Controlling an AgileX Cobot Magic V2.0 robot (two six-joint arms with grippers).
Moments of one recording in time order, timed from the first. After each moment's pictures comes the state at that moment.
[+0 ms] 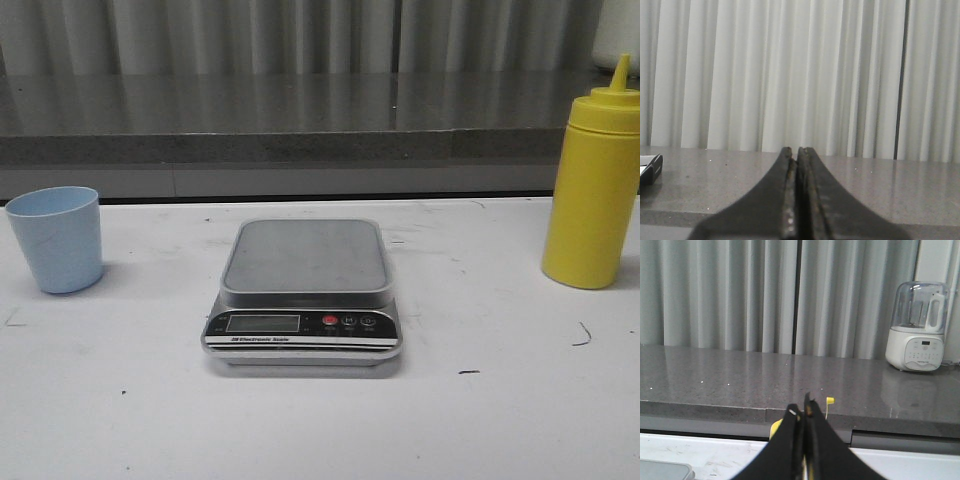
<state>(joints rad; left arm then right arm) 0.03 0.07 -0.47 -0.02 0.19 -0.03 0.05 0.06 -0.38 -0.05 0.21 0.04</state>
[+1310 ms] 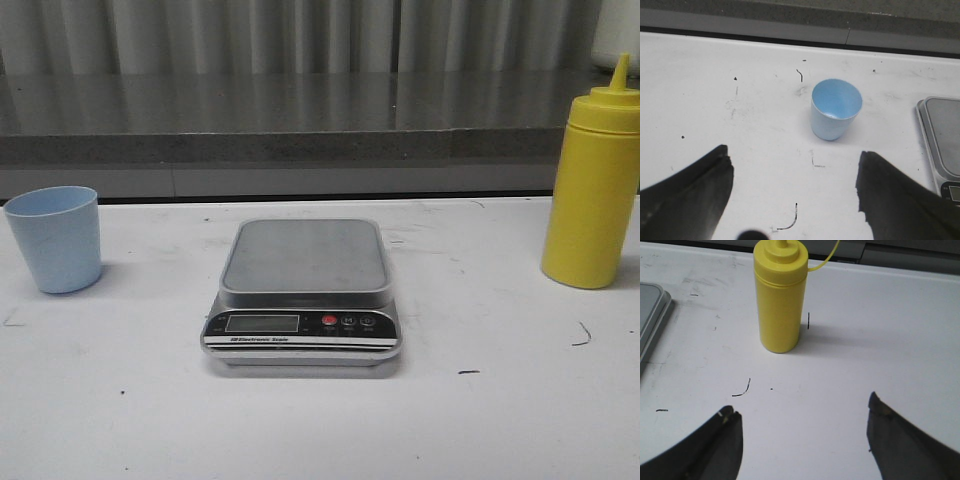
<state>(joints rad) 0.03 0.76 -0.72 -0.06 0.64 -0.03 0.05 0.63 -0.62 -0.06 0.65 0.03</state>
